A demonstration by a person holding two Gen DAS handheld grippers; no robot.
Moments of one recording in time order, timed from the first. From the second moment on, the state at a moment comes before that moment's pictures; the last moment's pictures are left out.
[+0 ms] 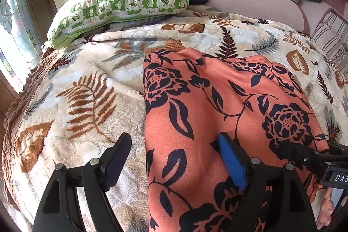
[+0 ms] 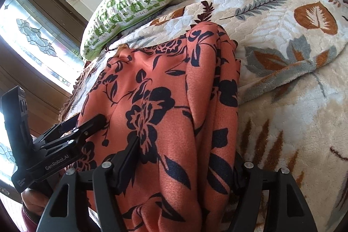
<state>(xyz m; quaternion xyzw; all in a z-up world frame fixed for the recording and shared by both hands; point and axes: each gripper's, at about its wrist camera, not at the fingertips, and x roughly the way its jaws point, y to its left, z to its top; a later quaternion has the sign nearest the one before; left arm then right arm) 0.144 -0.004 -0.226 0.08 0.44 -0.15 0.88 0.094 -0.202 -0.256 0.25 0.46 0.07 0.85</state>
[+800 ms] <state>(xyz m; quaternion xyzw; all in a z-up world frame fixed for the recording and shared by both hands) 0.013 0.039 -0.146 0.07 0.36 -0.03 0.93 -0.041 -0.182 -0.160 0.15 0.33 -0.03 0.93</state>
